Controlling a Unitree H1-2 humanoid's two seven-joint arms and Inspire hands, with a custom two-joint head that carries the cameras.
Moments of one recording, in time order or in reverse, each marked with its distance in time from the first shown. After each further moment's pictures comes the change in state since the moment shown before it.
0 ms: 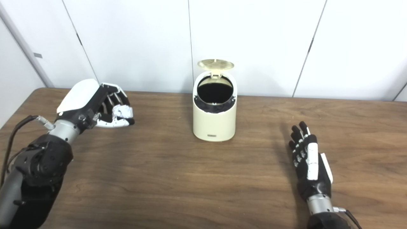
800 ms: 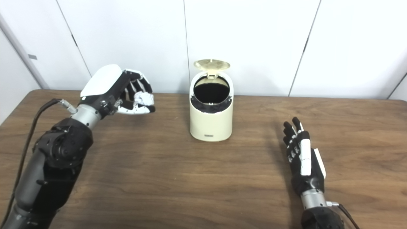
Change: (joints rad) left arm -0.133 -0.082 -0.066 0.086 0.004 -0.072 -0.003; right arm -0.022 0.017 0.002 0.039 -0.019 -0.057 0.000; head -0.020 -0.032
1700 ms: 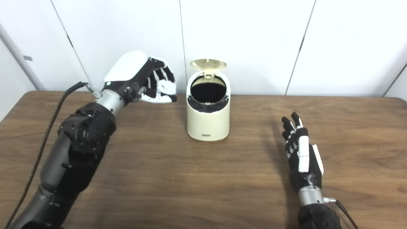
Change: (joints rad) left arm -0.116 -0.089 -0.083 0.067 0.047 0.012 -0.022; right arm -0.003 0.011 -0.007 0.009 -0.010 -0.036 -0.005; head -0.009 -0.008
